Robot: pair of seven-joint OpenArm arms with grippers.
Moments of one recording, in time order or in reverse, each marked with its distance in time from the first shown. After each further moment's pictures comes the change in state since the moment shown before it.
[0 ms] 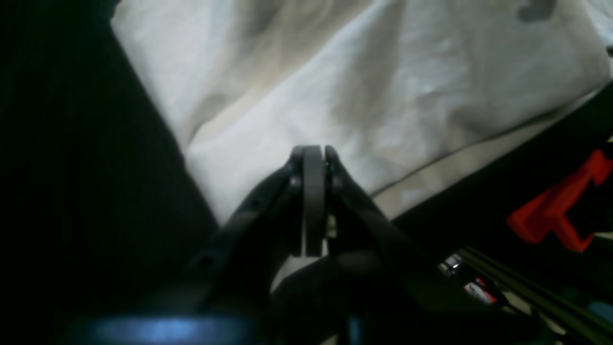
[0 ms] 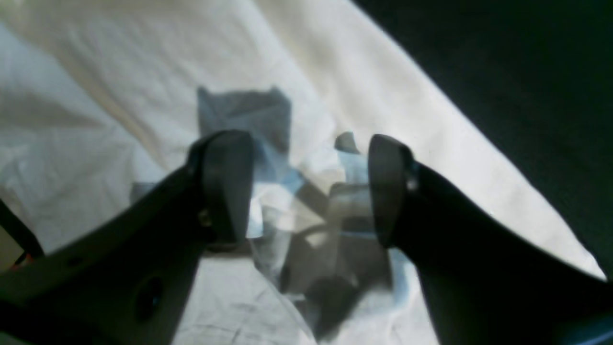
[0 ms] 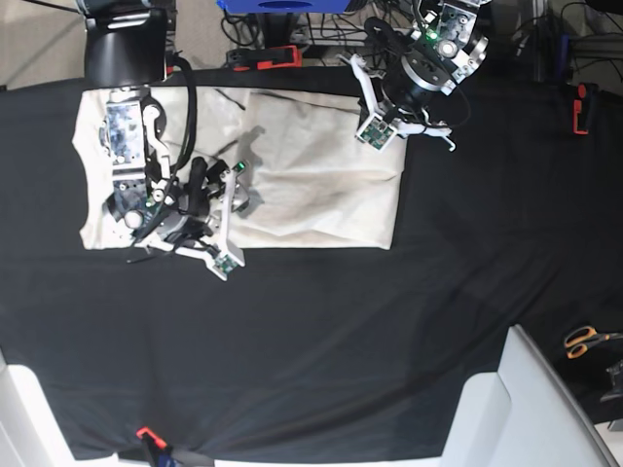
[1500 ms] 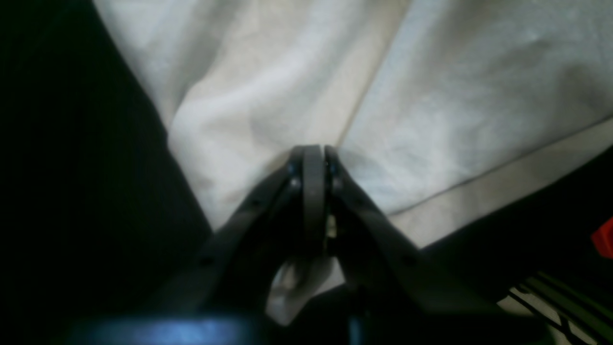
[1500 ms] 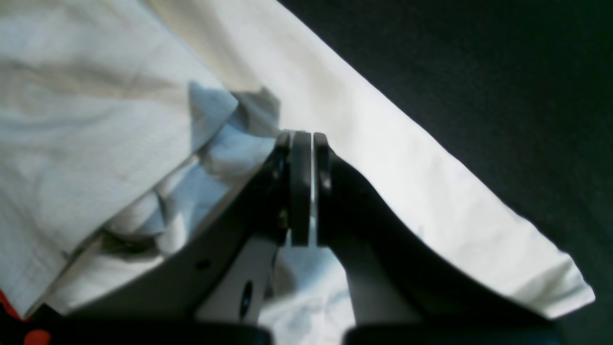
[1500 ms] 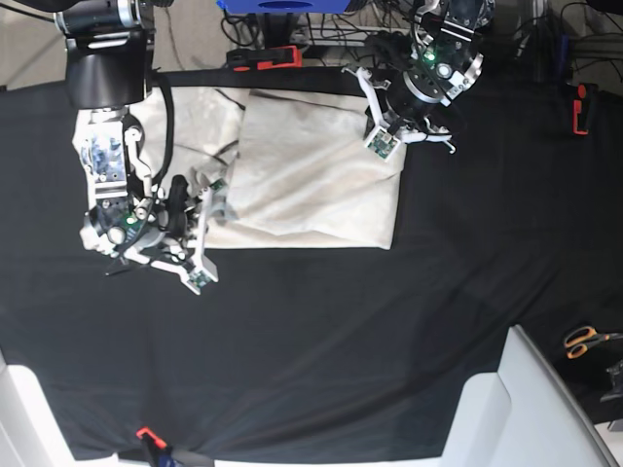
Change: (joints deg) left arm -5.9 -0.2 -0.1 -13.2 -0.8 0.3 -2.6; right arm 3.1 3.9 0.3 -4.0 -0.4 -3.4 1.9
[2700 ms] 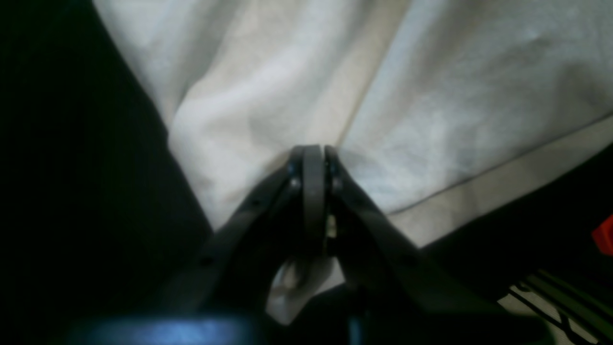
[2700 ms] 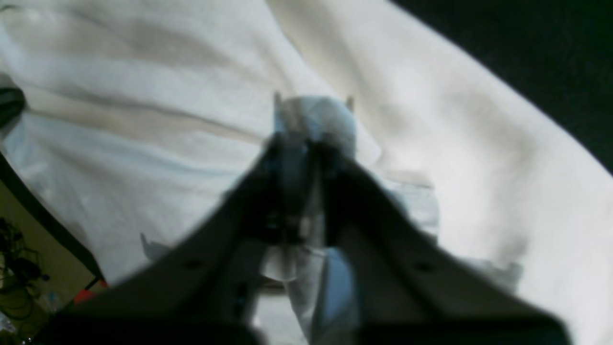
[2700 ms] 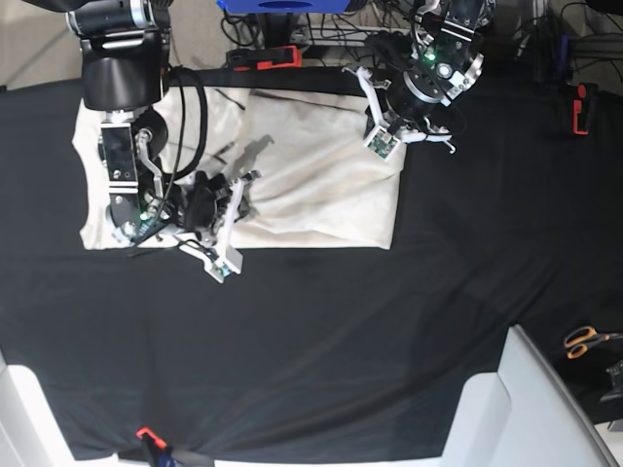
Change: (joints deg) left arm 0.0 -0.1 0.1 0.2 0.2 0.0 0.2; right arm 0.7 -2.7 0.0 -6.3 12.9 0.1 -2.5
